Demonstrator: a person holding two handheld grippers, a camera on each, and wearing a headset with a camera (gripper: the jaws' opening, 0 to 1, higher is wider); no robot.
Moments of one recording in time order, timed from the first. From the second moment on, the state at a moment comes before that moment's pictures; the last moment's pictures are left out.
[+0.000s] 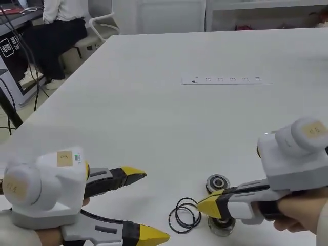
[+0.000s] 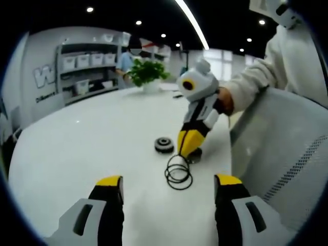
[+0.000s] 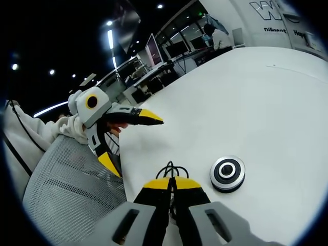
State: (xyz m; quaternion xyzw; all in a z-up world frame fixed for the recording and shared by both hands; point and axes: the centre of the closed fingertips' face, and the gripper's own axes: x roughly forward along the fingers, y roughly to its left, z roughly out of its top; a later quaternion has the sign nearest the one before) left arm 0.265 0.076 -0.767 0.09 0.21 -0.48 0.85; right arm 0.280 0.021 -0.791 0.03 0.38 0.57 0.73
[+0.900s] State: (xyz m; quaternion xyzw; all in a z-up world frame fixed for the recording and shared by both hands) left arm 0.265 0.077 -0.767 0.09 0.21 -0.48 0.85; right arm 0.311 0.000 -0.775 0.05 0.35 0.53 0.77
